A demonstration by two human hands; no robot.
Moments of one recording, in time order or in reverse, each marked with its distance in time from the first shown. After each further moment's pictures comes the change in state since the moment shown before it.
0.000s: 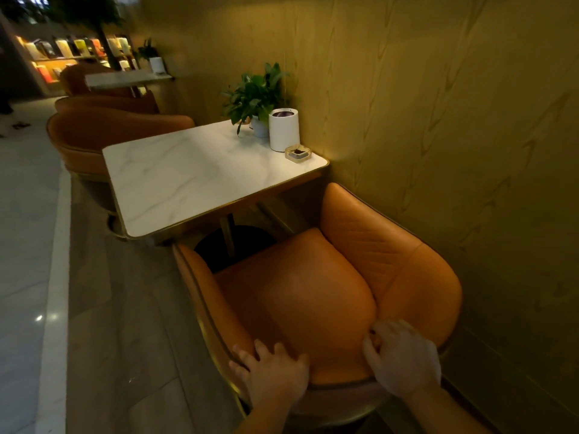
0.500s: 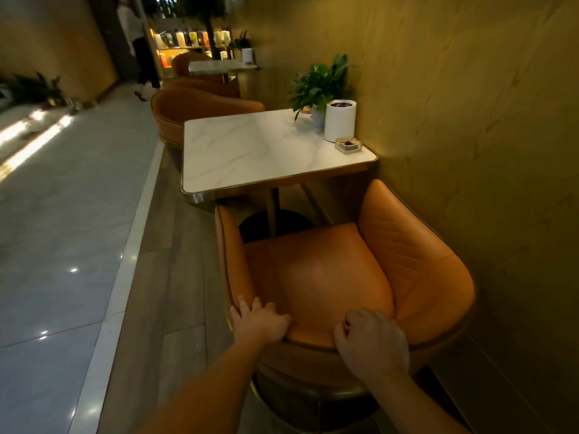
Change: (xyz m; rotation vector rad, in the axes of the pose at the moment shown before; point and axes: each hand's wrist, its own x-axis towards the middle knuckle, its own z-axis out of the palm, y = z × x) left_hand -0.003 -0.002 0.007 -0.072 0.024 -0.006; right_hand -0.004 0.016 0.002 -0.011 -0.020 -0.276
